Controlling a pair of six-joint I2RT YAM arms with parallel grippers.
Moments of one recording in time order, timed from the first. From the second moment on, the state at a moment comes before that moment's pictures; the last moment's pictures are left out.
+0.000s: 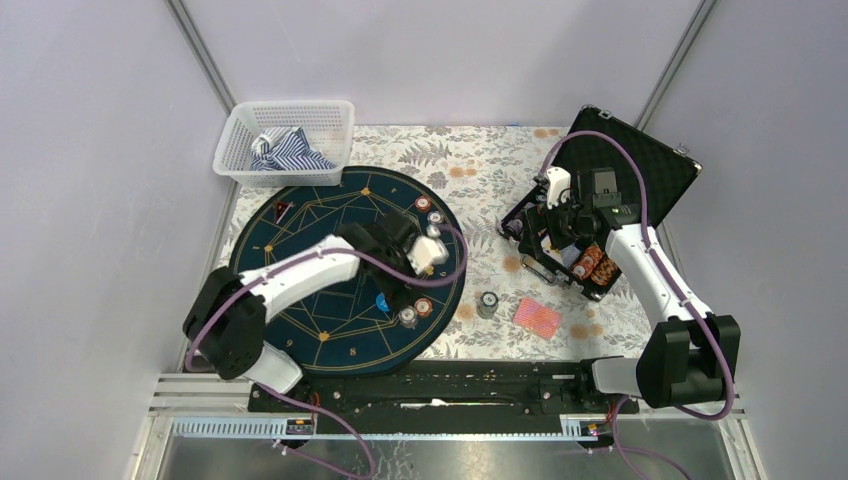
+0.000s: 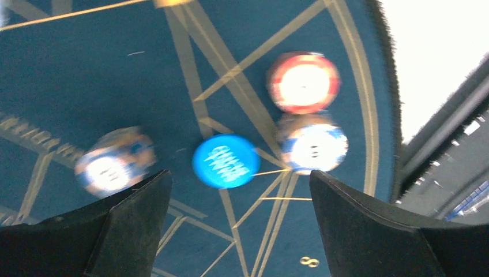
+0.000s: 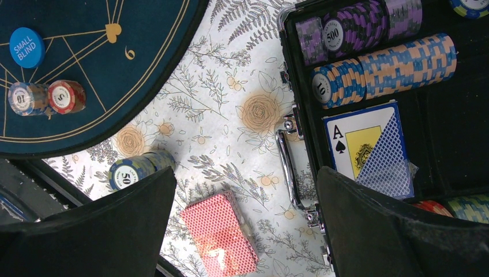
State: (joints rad) left arm -0.81 1.51 1.01 -0.72 0.16 0.33; right arm 0.10 1.31 1.03 -0.68 -0.46 -0.26
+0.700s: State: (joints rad) left arm -0.44 1.65 1.13 -0.68 0.15 0.38; right arm 0.10 1.31 1.03 -0.68 -0.47 -0.26
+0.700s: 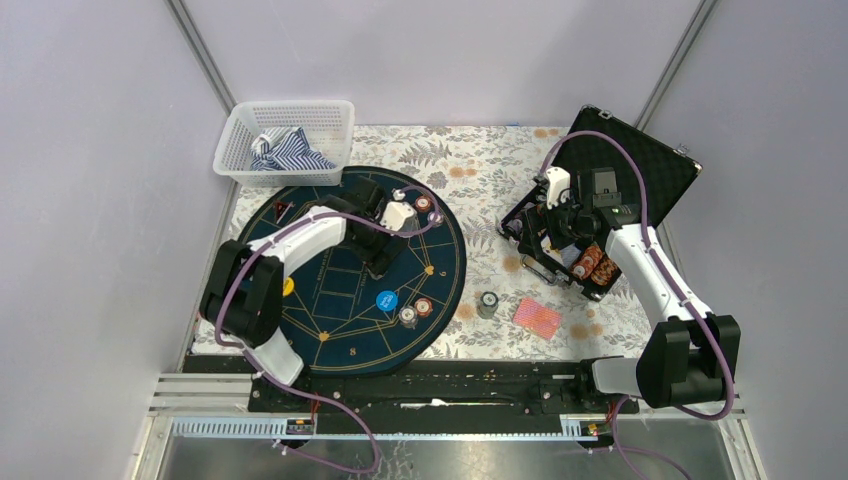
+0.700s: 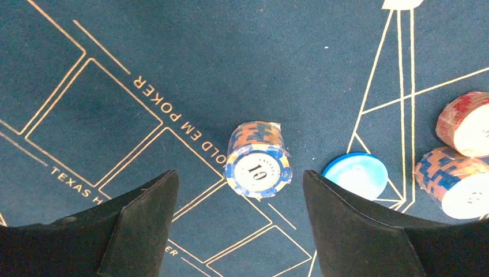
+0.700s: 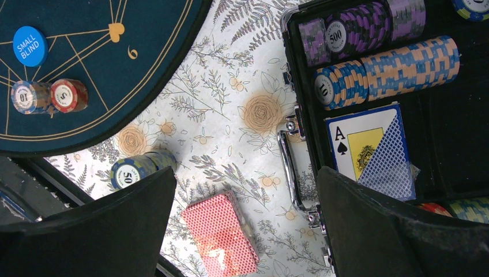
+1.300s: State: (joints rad) left arm -0.44 1.73 1.12 -0.66 0.19 0.39; right arm 0.10 1.33 1.03 -0.68 -0.48 -0.27
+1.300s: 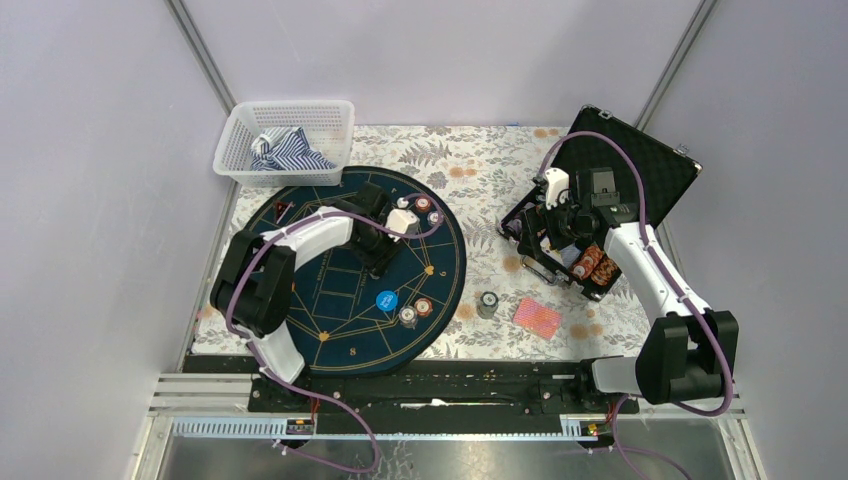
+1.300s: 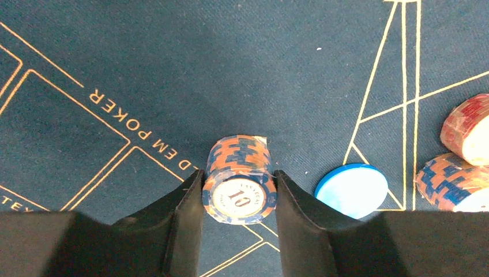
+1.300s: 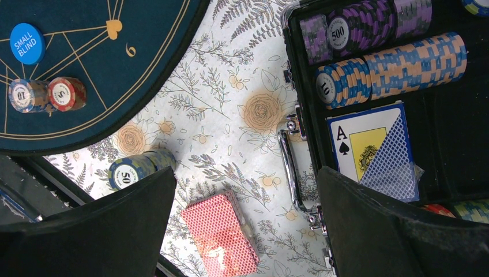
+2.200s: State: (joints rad) left arm 0.46 1.40 1.05 -0.83 0.22 0.56; right arm 0.10 1.36 1.03 -0.68 -0.50 -0.27
